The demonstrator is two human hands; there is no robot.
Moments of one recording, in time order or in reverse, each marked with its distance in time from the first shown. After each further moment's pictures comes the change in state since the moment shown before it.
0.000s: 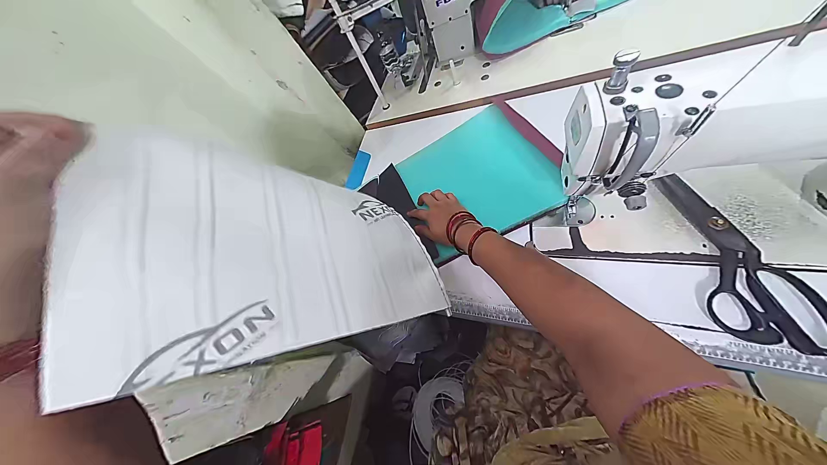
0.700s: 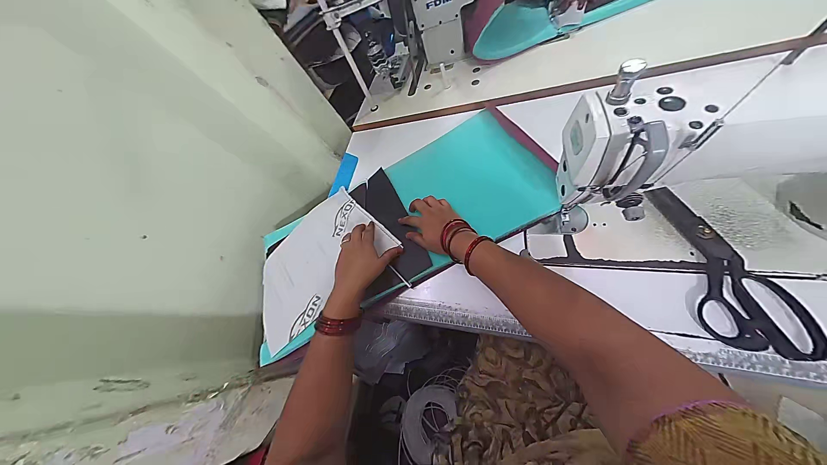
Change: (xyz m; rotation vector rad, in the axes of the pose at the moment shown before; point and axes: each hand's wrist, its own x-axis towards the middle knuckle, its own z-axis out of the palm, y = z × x) left_hand -0.128 -0.051 0.264 0.512 -0.754 -0.317; right_hand -0.001 0.000 -0.001 0.004 0.009 0.001
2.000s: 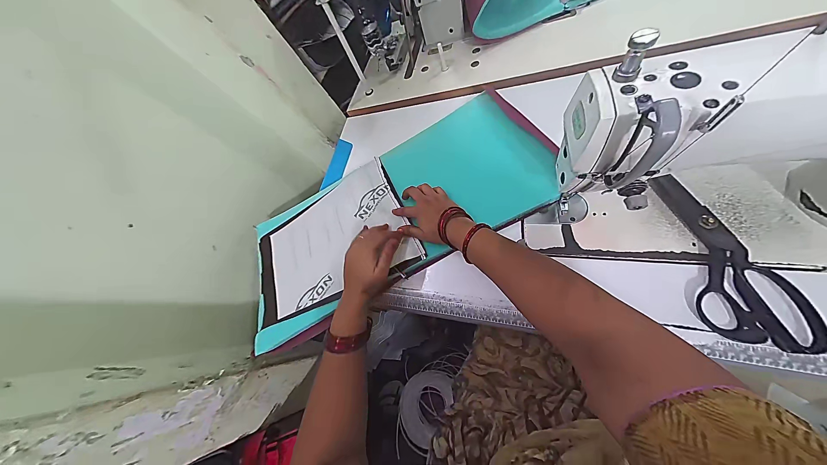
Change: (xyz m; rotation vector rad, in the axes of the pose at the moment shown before) left_hand -0.027 0.006 0.034 -0.280 0.363 0.460; right_hand 0.000 0.007 -0.003 0.025 -0.037 -0.059
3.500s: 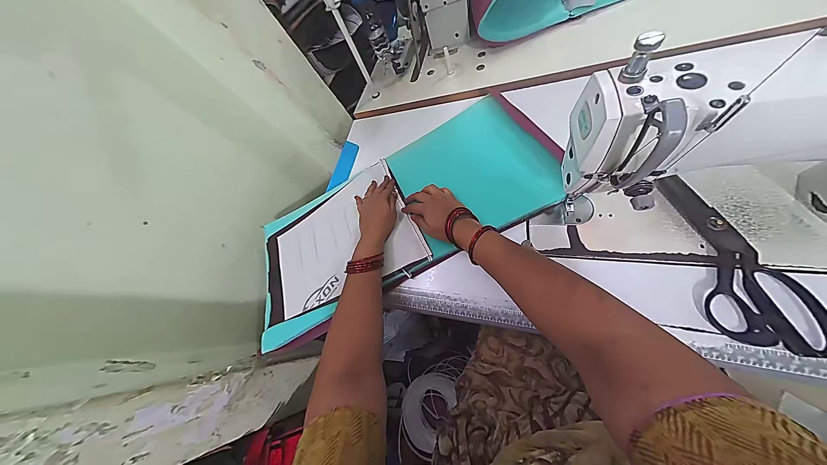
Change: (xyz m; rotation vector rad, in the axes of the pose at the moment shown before) left_hand 0.093 -0.041 0.032 0.182 -0.138 -0.301; right_hand 0.000 -0.002 -0.005 0.054 -0.018 0.030
